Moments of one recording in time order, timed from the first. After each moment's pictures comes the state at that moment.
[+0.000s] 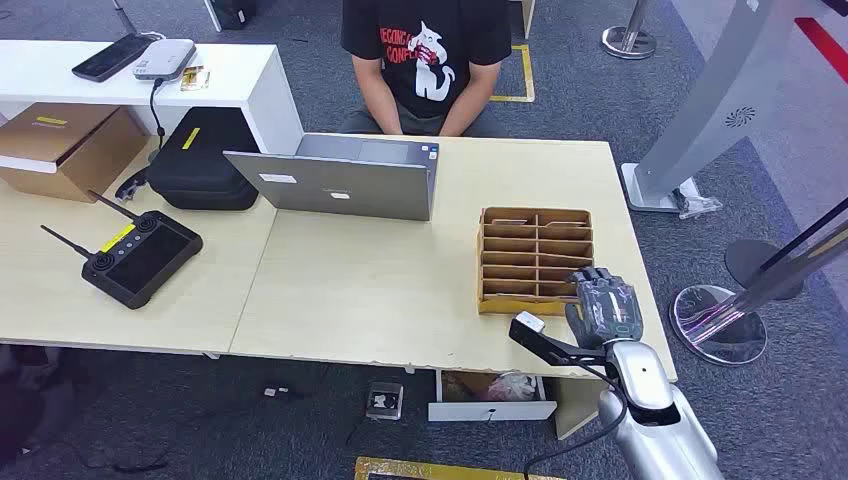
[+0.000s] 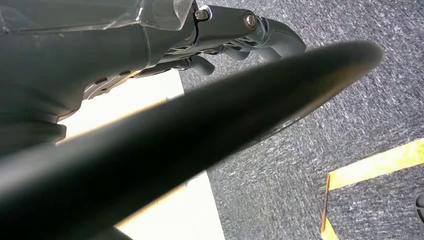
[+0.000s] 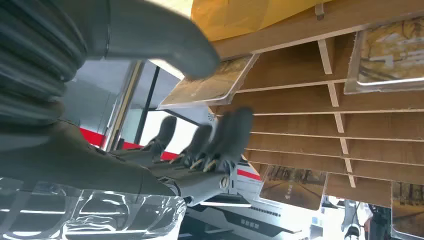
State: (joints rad) left arm -0.06 -0.17 0.75 -0.18 -1.49 0.06 0.09; right arm -0.35 -0.16 0.35 -1.07 1.41 -0.23 0.06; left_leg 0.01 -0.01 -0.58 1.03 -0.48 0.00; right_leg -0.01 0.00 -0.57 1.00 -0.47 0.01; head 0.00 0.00
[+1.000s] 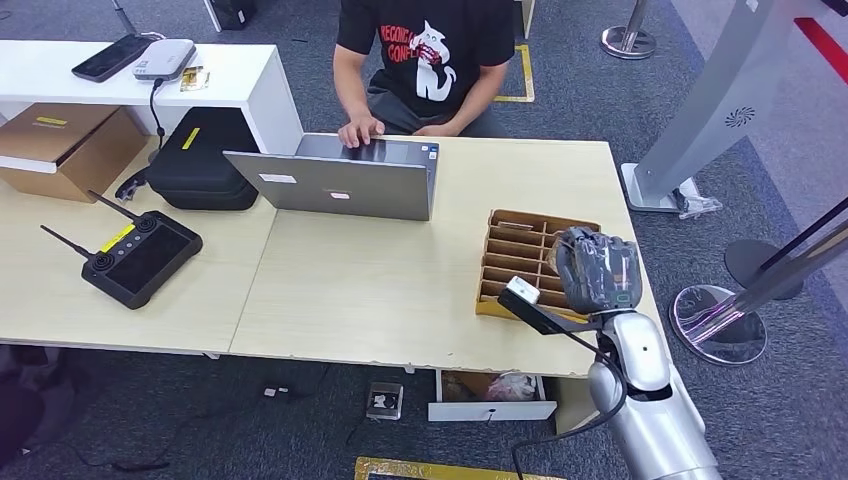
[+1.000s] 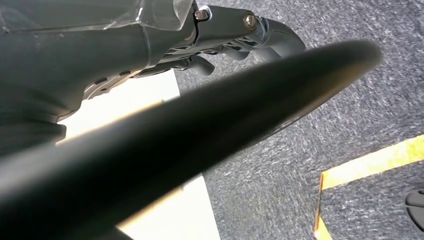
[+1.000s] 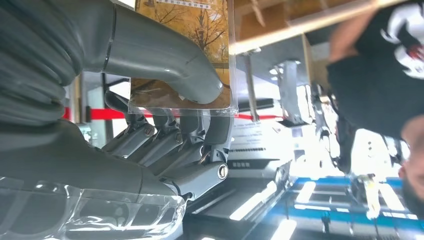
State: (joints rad) left arm -0.07 -0.17 0.75 -0.18 -1.49 0.05 0.06; right arm -0.62 -0.04 0.38 -1.01 1.32 -0.40 -0.06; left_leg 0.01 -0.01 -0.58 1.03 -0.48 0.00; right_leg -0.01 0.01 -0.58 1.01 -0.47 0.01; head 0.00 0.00
